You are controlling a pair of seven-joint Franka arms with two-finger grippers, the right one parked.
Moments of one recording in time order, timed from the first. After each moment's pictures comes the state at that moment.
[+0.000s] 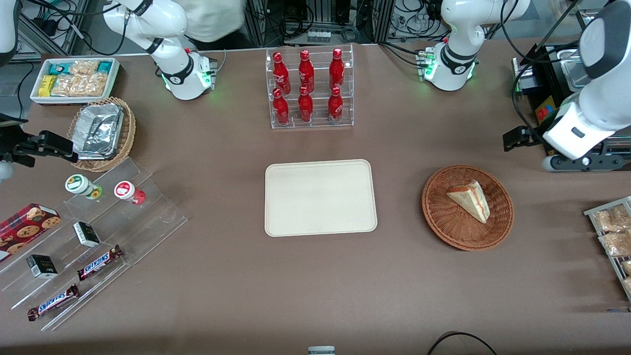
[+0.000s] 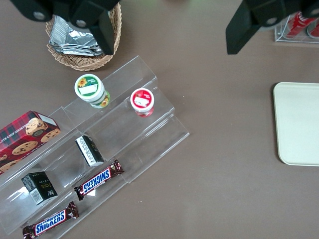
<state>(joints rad) 0.05 0.00 -0.13 -1.76 0.01 1.62 -0.07</state>
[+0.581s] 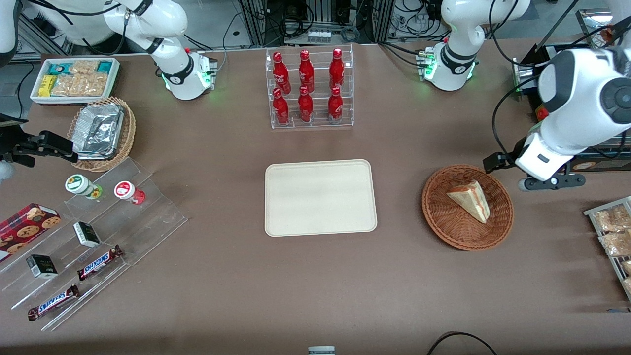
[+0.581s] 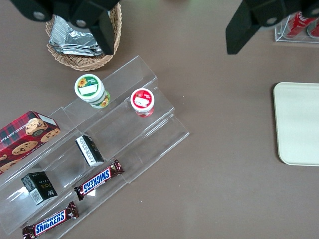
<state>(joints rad) 0.05 0.01 -0.13 -2.01 0.01 1.93 -0.18</state>
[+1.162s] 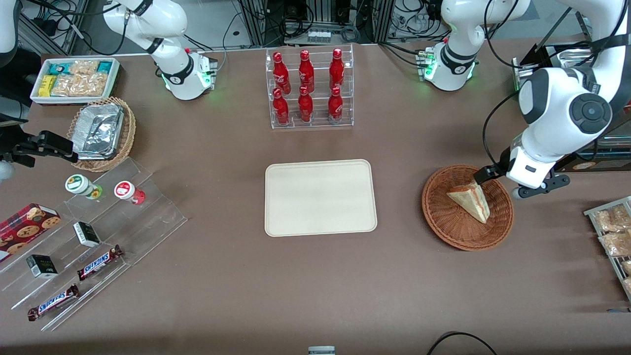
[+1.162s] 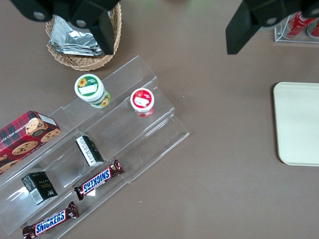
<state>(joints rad) 0.05 0.03 -0.13 -2.14 0.01 2.12 -0.44</state>
